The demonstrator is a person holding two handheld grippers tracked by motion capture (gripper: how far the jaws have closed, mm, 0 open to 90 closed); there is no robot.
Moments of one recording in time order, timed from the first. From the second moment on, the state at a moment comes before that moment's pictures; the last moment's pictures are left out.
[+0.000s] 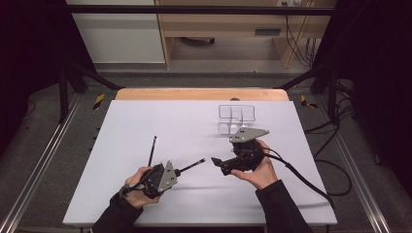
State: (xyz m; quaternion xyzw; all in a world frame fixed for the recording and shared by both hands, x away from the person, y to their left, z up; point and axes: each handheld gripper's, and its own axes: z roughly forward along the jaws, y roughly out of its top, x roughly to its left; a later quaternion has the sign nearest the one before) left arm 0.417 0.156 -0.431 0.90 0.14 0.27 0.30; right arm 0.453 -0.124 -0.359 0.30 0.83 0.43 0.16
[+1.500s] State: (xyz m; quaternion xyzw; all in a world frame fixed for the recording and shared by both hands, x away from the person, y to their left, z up) left arm 0.414 0.144 -0.446 0.81 0.35 0.21 0.43; right arm 0.439 -0.108 -0.402 0.35 0.75 0.54 0.13
